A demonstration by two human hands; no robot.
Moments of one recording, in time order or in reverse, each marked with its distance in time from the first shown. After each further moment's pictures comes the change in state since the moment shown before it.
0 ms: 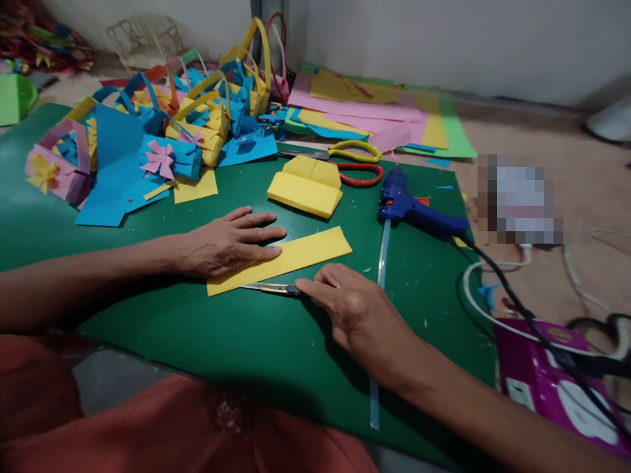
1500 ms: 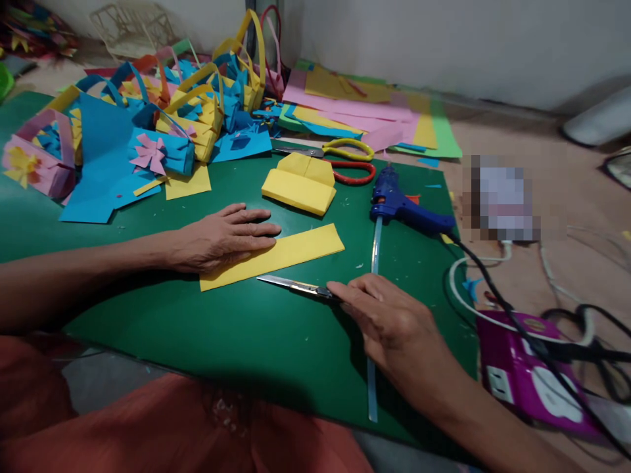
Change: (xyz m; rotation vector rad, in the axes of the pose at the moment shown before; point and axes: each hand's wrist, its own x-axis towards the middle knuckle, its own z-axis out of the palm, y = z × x) left_hand -0.001 -0.004 -0.001 -0.111 -0.004 -0.008; right_hand -0.034 -0.001 -0.011 -0.024 0.150 0.163
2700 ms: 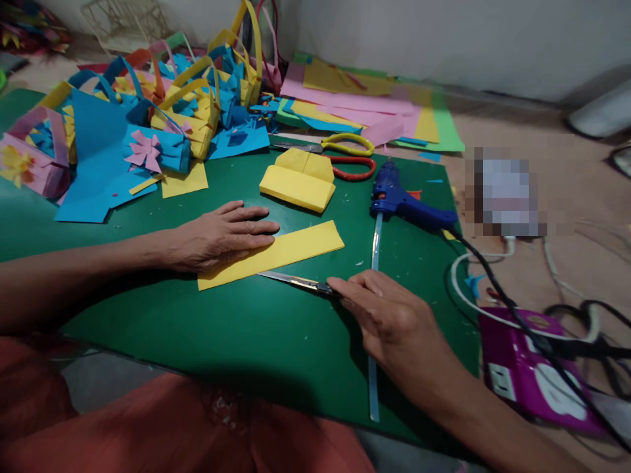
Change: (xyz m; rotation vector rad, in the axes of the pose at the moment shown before) left_hand 0.001 0.001 0.002 0.034 0.016 -0.006; right_hand 0.003 -0.001 0.000 0.022 0.015 0.024
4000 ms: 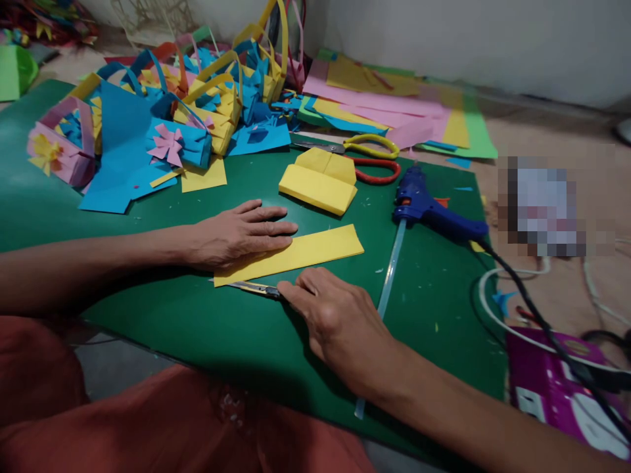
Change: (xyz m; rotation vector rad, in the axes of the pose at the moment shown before) left_hand 0.000 0.000 0.003 0.085 0.007 0.026; right_hand 0.039 -0.031 0.032 -0.027 -0.154 -0.245
